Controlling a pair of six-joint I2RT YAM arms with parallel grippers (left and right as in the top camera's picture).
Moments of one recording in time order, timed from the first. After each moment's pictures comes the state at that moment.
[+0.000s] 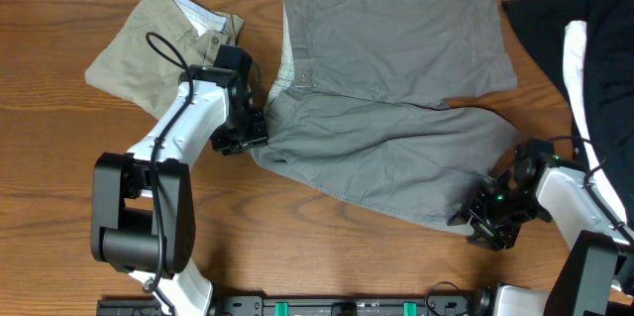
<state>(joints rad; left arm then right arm) -0.17 1.84 1.24 -0.97 0.13 -0.38 -0.24 1.48 0.65 -1.01 -0.37 0.38</state>
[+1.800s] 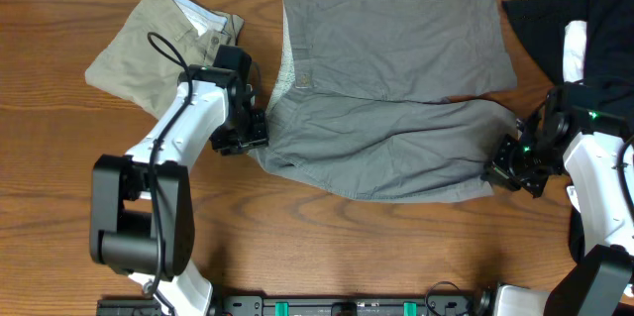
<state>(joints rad) -0.17 1.83 1.24 -0.98 0.15 -0.33 -0.25 1.48 1.02 -1.13 -0.31 0.32</state>
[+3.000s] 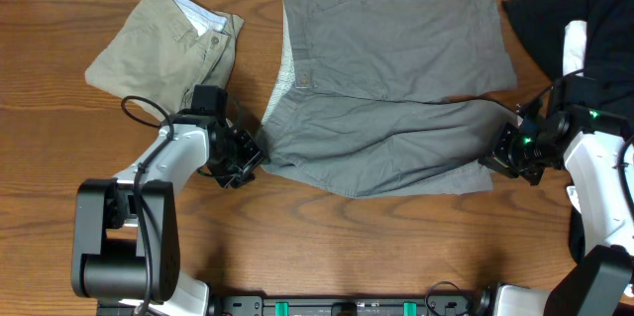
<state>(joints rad) -0.07 1.71 0.88 -0.64 0.41 -0.76 -0.25 1.48 1.03 -1.03 -0.38 0.30</state>
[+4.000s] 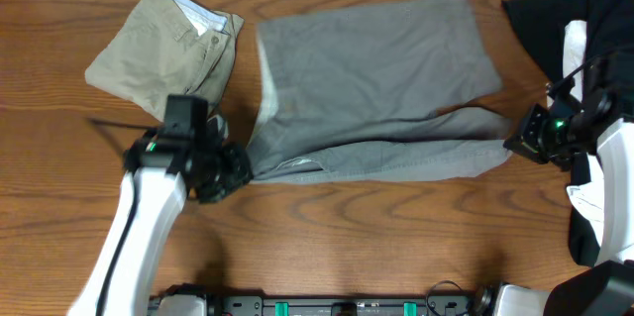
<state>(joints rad) -0.07 1.23 0.88 -0.99 0.39 -0.53 -0.33 1.48 1.30 -1.27 -0.37 0.21</state>
